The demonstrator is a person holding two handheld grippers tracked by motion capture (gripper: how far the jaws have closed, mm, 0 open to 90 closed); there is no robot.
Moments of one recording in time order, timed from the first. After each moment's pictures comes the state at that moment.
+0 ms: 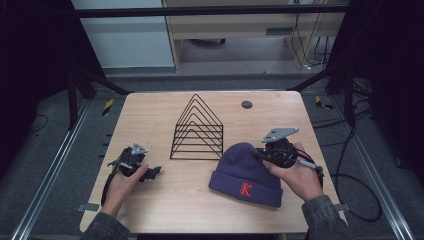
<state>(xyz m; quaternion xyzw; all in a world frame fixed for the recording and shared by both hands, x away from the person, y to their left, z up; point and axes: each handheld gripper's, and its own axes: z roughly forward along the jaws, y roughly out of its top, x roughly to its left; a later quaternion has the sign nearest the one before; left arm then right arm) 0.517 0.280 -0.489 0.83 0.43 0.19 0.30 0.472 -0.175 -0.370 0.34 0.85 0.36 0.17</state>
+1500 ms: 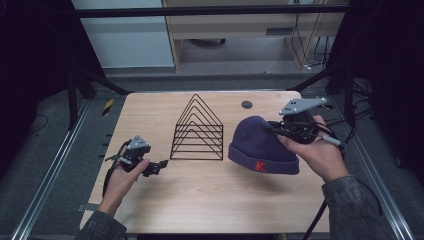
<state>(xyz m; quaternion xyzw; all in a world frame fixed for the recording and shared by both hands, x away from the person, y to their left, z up) 0.508 0.259 -0.437 0.82 0.38 0.16 0.40 0.481 -0.199 -0.285 0.32 0.84 0.39 0.22</state>
